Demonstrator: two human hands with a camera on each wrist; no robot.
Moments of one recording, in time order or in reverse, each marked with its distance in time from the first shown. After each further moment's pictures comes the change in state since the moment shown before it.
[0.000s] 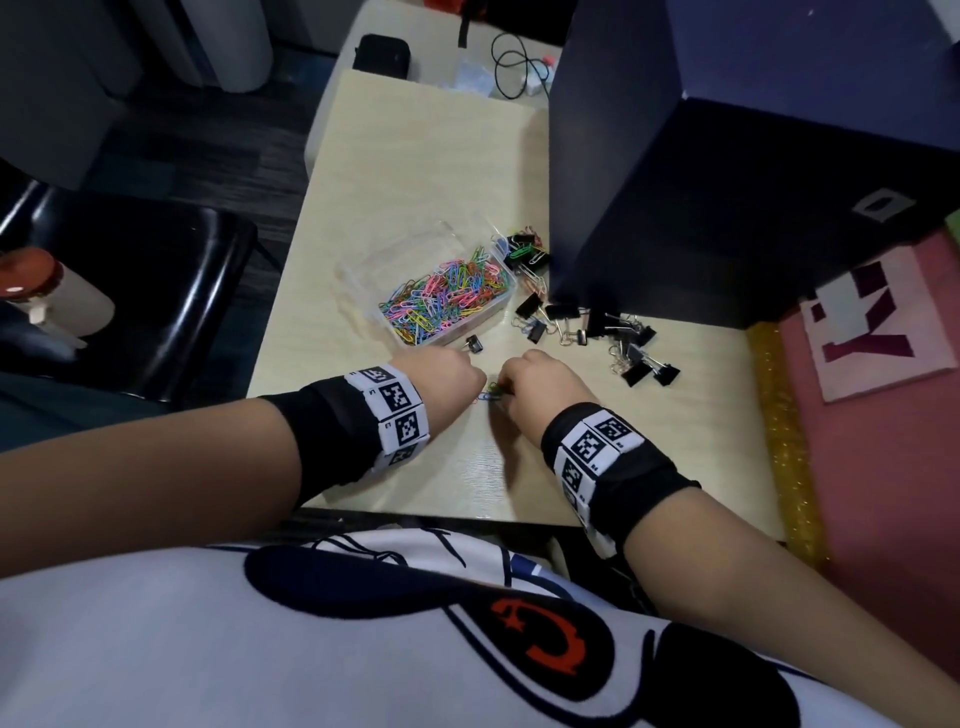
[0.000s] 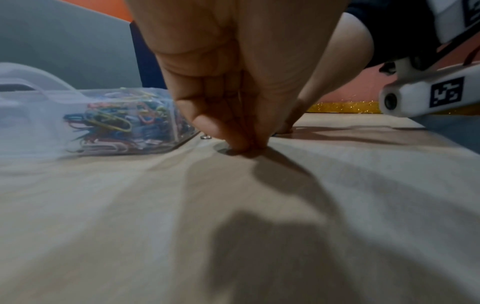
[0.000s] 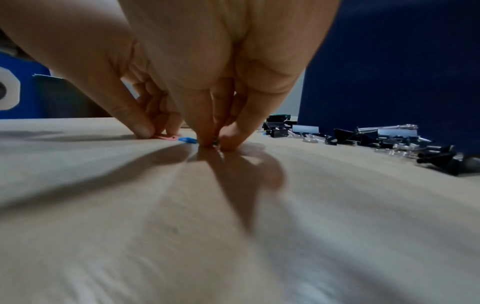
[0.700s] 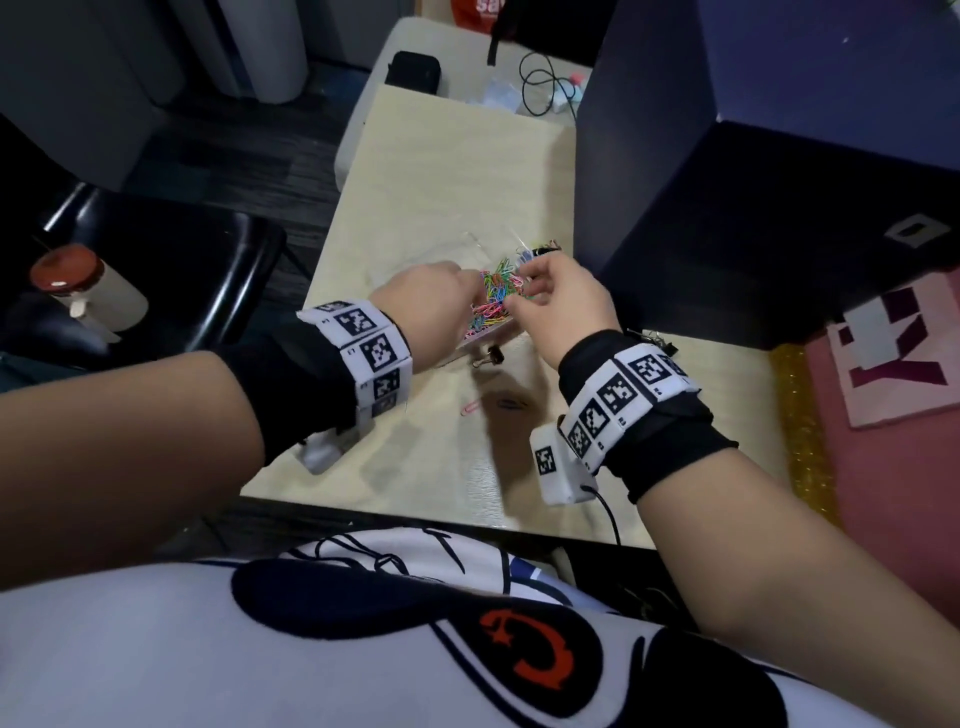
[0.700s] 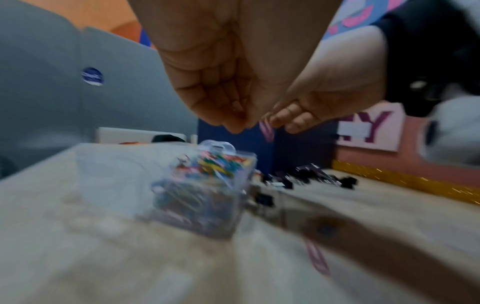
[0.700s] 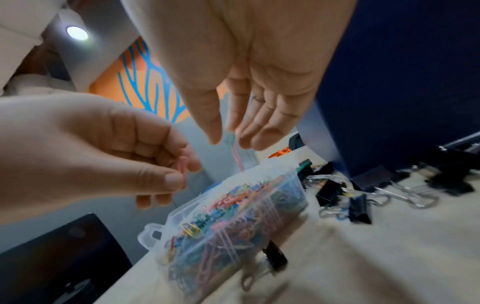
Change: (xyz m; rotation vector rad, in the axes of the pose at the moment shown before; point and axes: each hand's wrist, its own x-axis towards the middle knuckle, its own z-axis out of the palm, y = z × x) left_hand -0.015 -0.051 -0.035 -0.411 0.433 -0.219; right_hand 0.026 -0.028 -0.067 0.562 0.382 0.087
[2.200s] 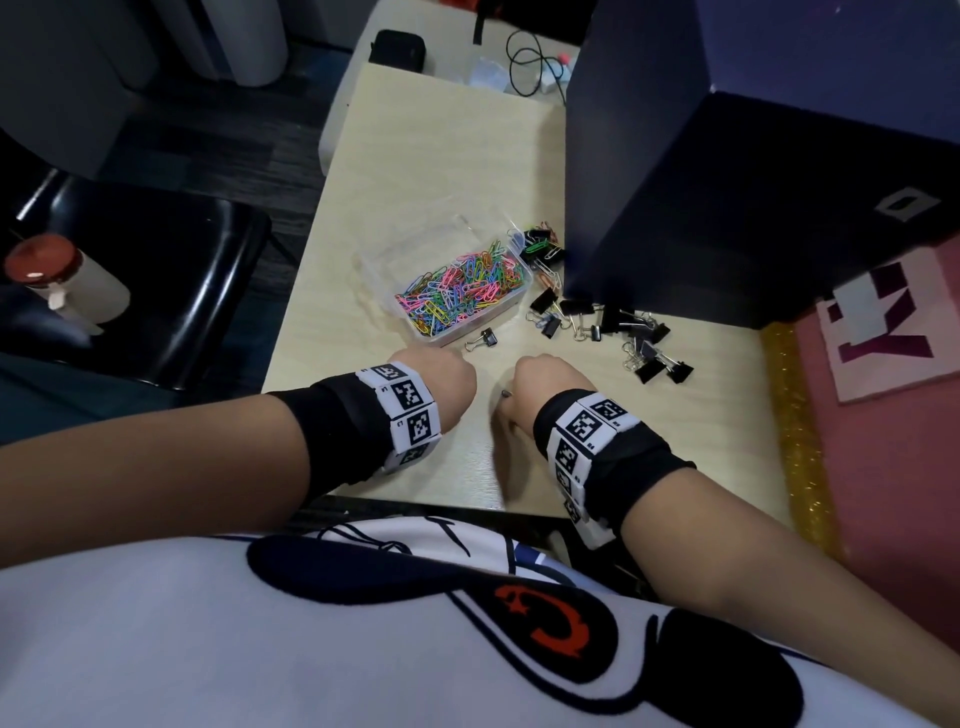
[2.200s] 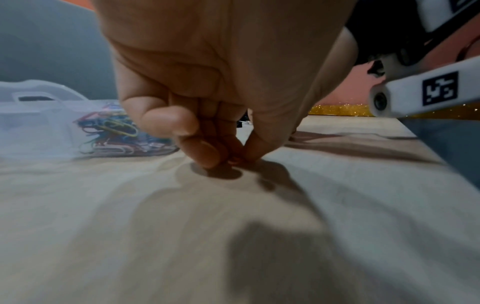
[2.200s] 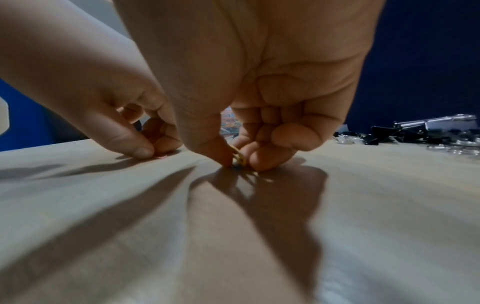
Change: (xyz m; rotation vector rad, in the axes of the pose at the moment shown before) left_hand -0.026 0.024 0.060 0.393 -0.487 0.066; right_hand -0.040 0.036 0.036 -0.715 -0.494 0.088
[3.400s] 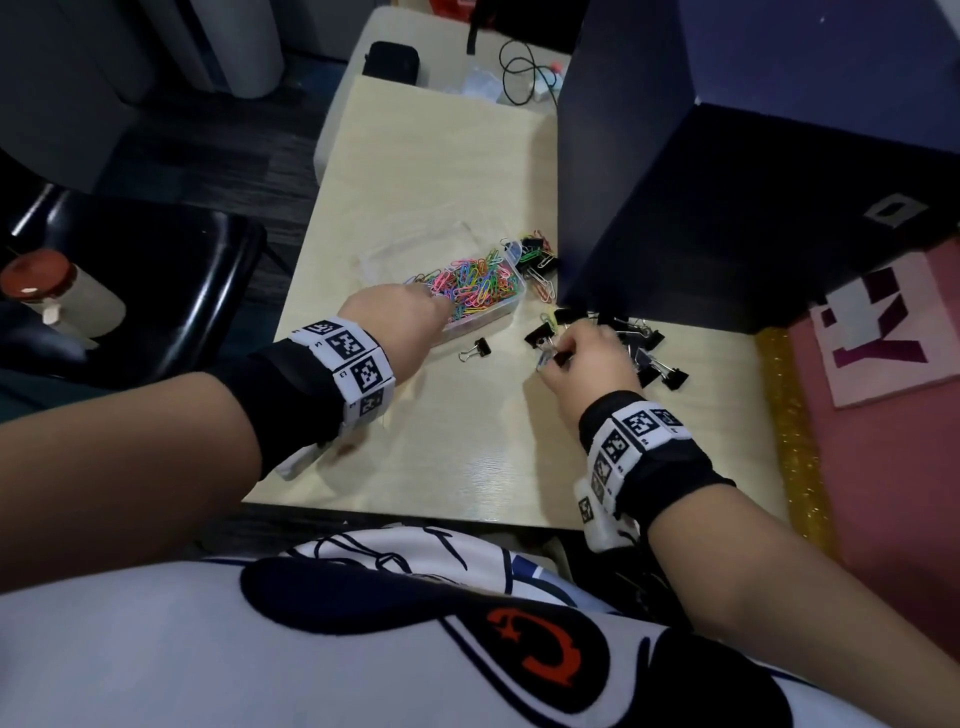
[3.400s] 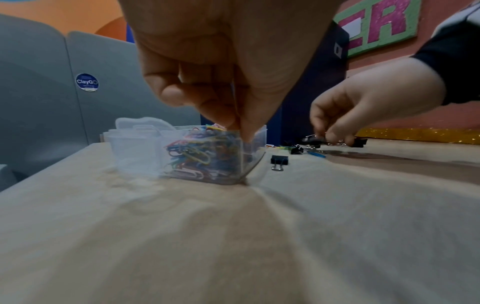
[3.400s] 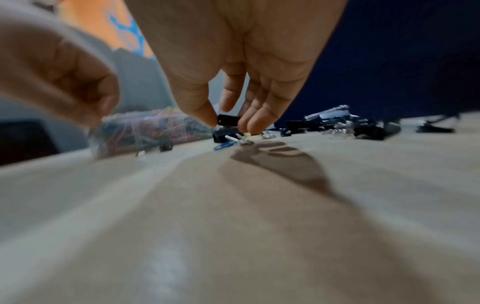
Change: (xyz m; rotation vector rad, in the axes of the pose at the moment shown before) left_hand 0.005 -0.053 -0.023 -0.125 0.363 -0.096; right_hand 0.006 0.050 -0.001 0.436 0.457 0.110
